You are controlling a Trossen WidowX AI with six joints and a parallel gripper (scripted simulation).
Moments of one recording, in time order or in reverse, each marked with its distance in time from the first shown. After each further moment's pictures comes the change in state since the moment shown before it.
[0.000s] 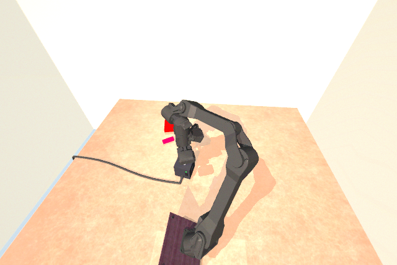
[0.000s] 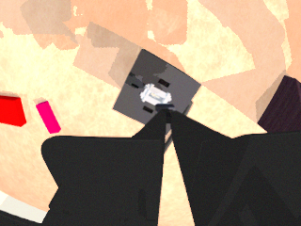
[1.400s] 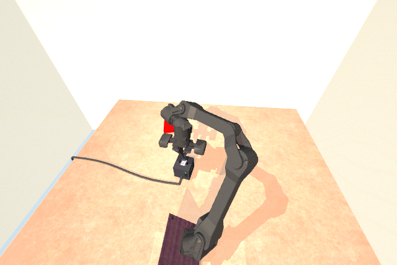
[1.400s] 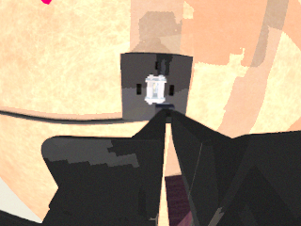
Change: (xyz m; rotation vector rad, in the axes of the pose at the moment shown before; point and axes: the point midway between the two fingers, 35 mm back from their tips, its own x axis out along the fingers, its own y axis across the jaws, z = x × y) arm 0.000 0.000 0.000 -1.099 0.000 0.000
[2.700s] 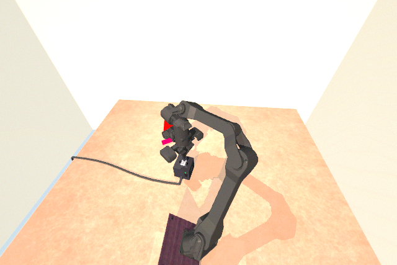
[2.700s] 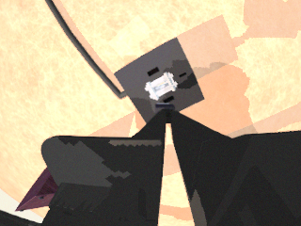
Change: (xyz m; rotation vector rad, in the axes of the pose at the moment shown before) arm 0.000 0.000 0.000 -1.022 0.000 0.000
